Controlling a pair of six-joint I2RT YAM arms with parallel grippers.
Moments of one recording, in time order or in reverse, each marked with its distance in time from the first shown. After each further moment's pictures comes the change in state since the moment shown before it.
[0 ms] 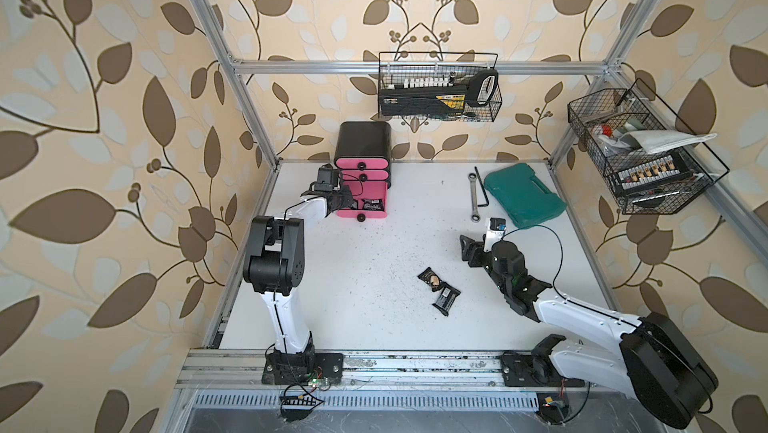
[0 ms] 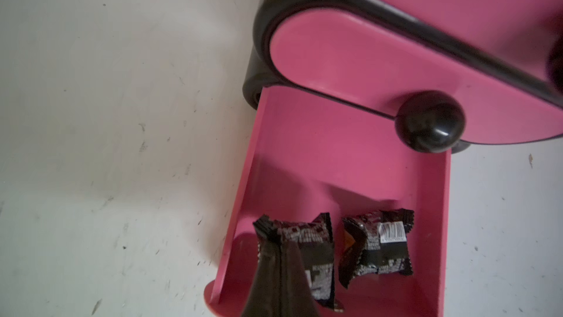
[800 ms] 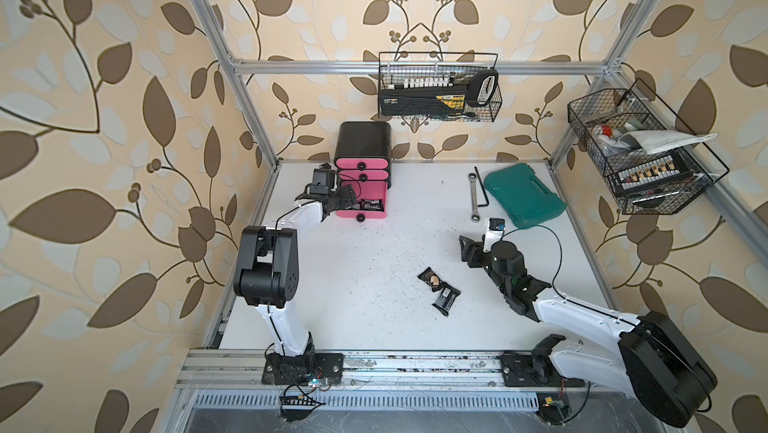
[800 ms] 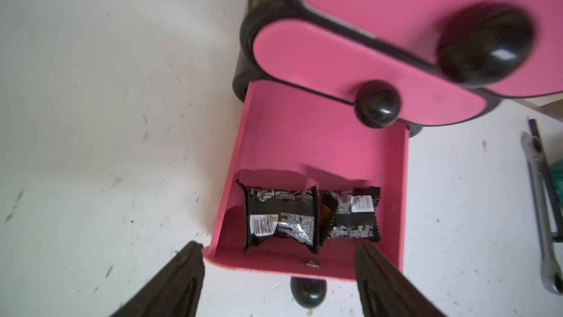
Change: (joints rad) left arm -0.003 -0.166 -0.083 -0.010 0.017 0.005; right arm 0.000 0.009 0.000 -0.001 -0.010 0.000
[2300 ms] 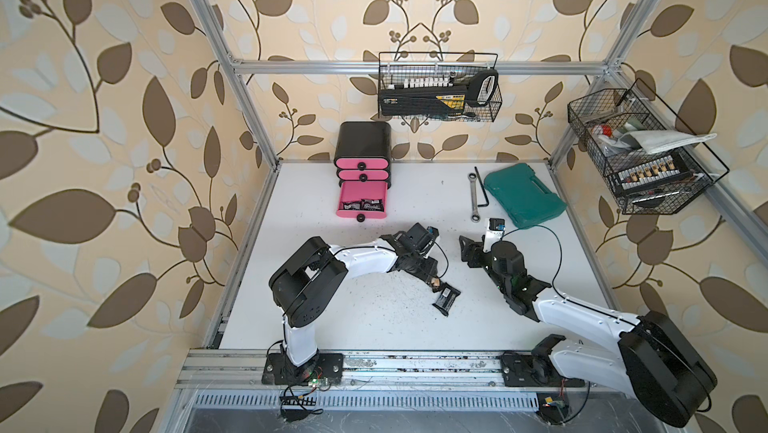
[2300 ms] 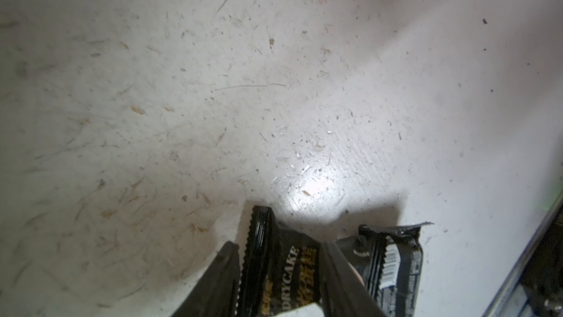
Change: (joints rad) left arm -0.739 0.068 -0.121 -0.107 0.134 0.044; right arm 0.000 0.000 0.000 0.000 0.000 0.003
